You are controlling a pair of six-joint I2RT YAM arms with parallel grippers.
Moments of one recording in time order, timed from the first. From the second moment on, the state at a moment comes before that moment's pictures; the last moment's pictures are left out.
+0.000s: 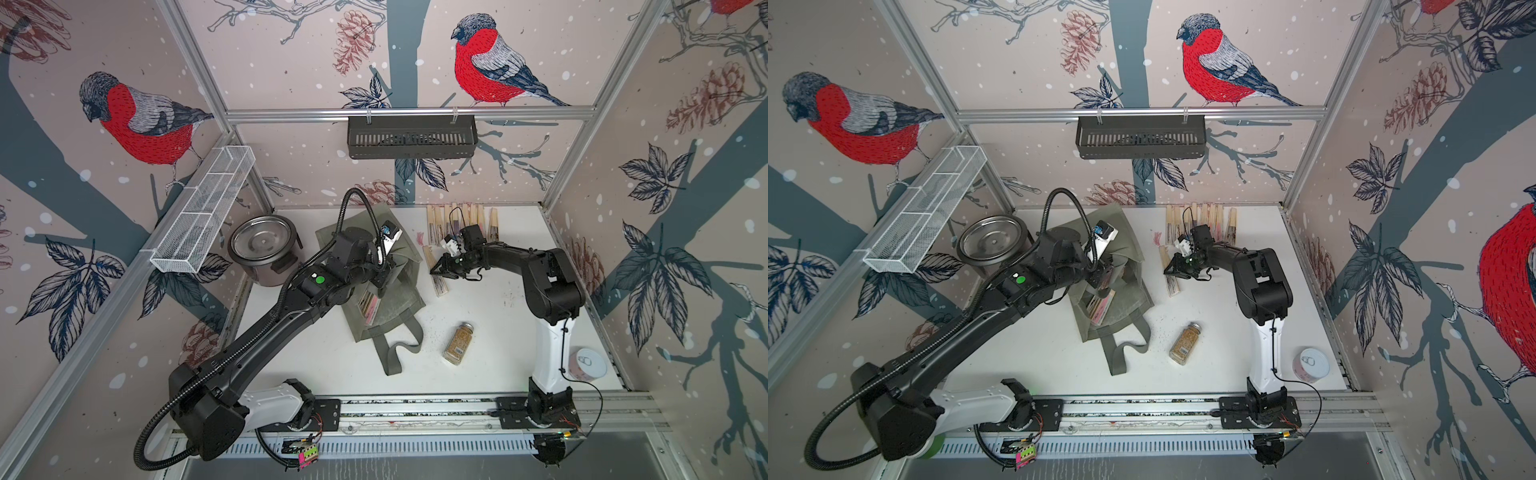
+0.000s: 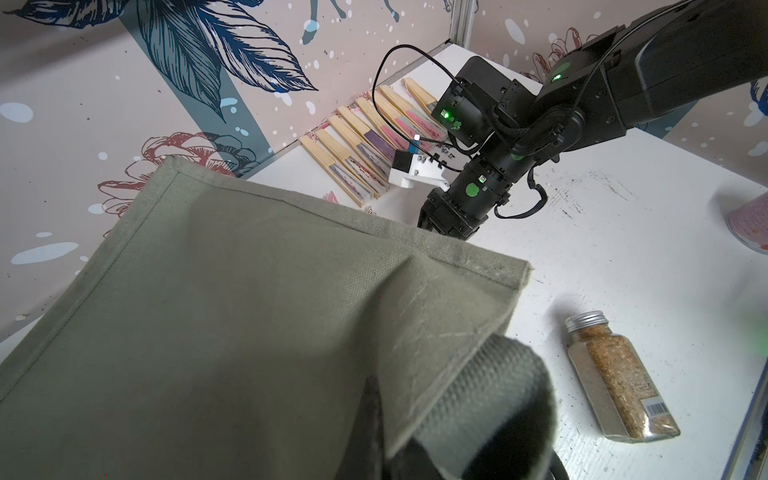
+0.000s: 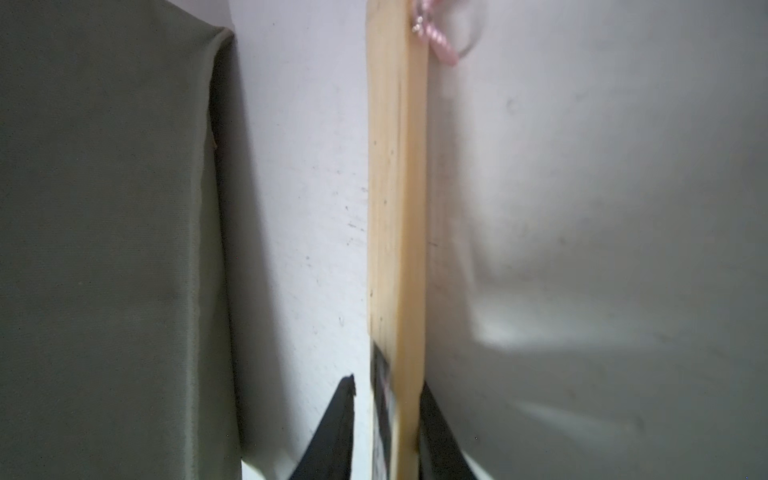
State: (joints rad) left arm -0.65 1.22 1.18 -0.50 0.05 0.11; right arm 0.31 2.10 1.33 -0.34 -0.67 0.35
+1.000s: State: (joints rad) left arm -0.65 1.22 1.18 -0.50 0.05 0.11; right arm 0.53 2.14 1.52 -0.49 0.07 0.32
